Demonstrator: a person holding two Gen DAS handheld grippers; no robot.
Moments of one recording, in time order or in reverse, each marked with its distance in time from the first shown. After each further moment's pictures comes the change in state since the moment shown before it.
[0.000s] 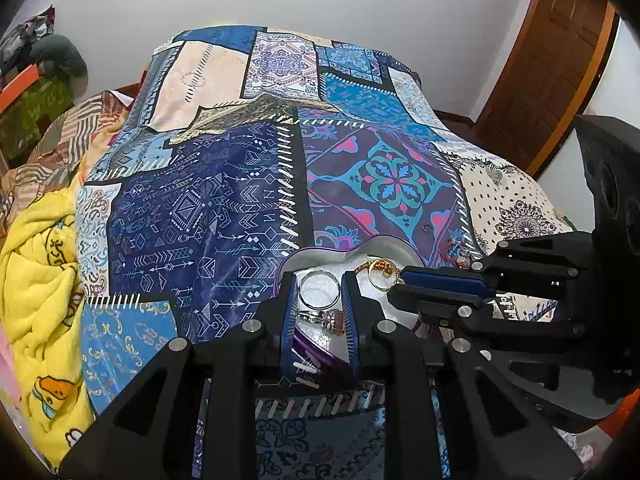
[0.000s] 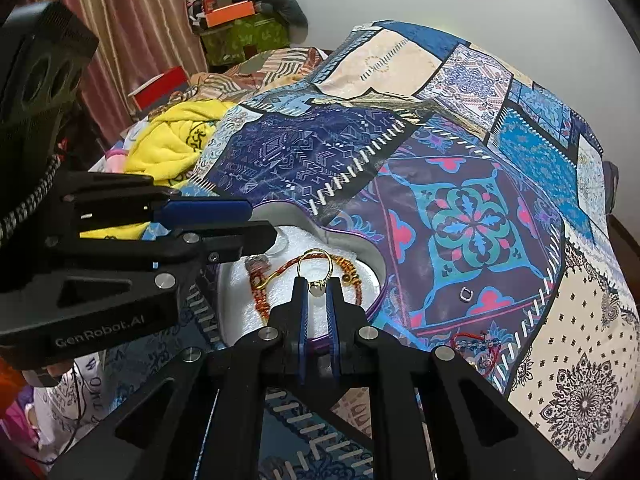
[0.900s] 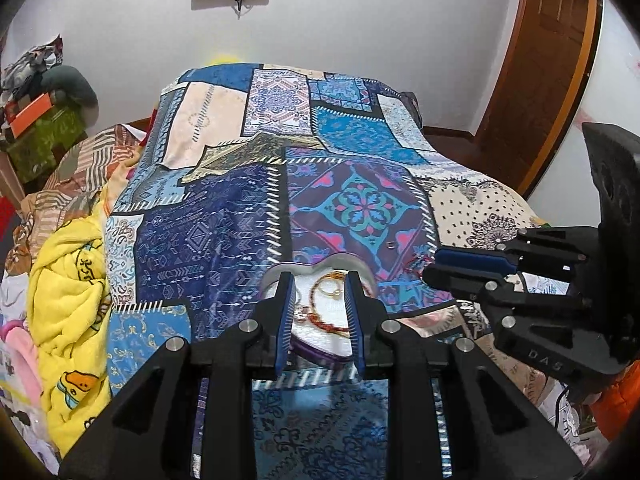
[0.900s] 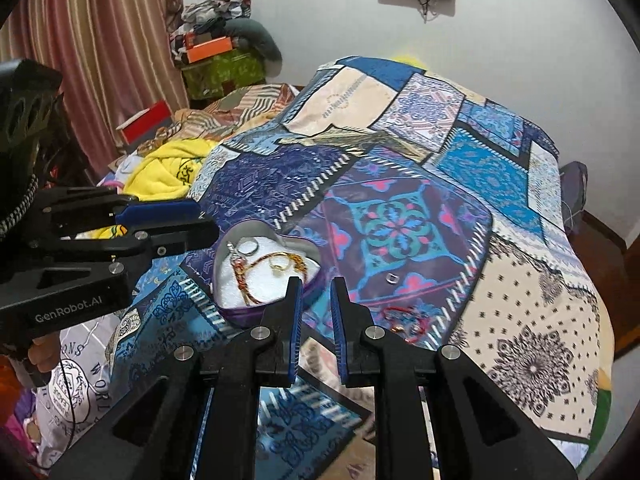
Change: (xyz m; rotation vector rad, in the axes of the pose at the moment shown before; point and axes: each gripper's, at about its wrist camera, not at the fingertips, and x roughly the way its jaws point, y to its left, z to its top) left arm -0.057 -0.039 0.001 0.043 -0.090 0.049; right arm -0.070 -0.023 -0.019 0.066 -0.122 -0.074
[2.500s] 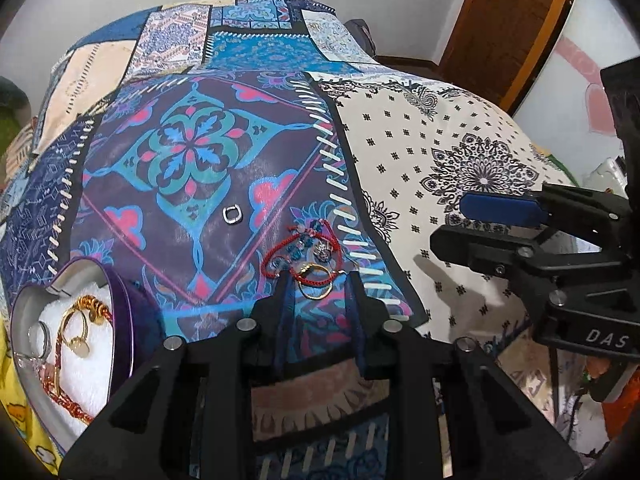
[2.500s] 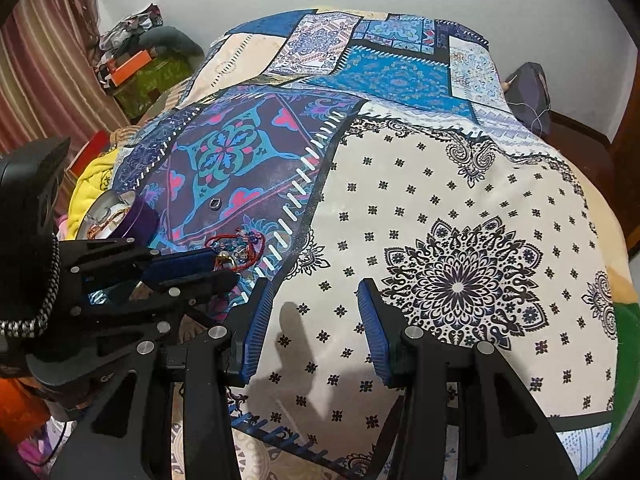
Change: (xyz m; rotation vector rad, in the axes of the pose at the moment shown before) left arm 0.151 -0.118 -0.011 0.133 0.221 -0.096; right arm 0.020 -0.134 -0.069 0.273 0.099 -0.025
